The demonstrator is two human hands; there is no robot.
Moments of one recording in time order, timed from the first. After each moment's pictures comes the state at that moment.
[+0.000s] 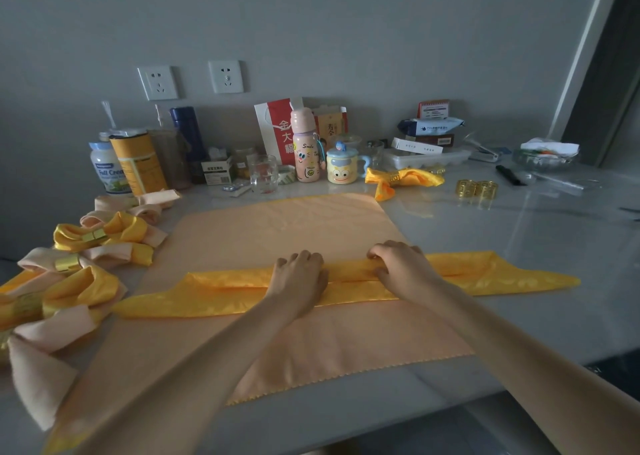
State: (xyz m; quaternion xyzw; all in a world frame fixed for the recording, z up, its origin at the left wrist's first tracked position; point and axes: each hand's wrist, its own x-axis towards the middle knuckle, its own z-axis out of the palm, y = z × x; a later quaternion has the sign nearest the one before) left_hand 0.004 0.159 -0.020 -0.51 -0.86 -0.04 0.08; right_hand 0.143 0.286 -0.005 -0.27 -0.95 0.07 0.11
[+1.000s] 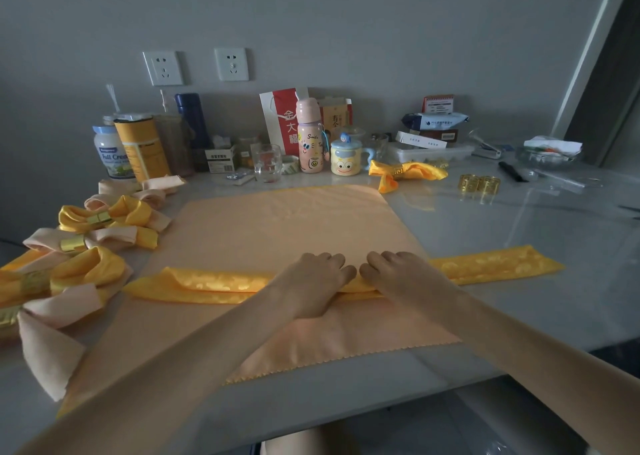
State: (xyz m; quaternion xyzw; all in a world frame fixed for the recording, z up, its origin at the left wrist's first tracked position) left_hand 0.034 0.134 0.005 -0.68 -0.69 0.16 0.17; right_hand 0.165 0.258 -0.011 -0.01 -0.94 -0.29 0.16
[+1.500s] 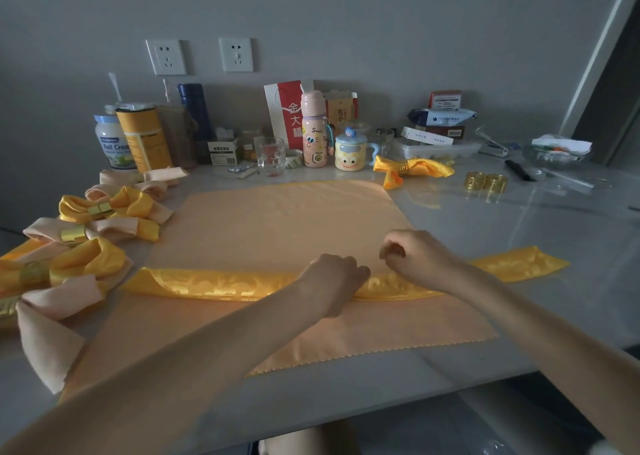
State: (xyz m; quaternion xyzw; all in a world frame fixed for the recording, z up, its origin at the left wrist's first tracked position) left_hand 0.054 0.143 0.010 -0.64 -0.74 0.17 0.09; right_hand 0.163 0.264 0.020 -0.24 -0.94 0.22 0.11
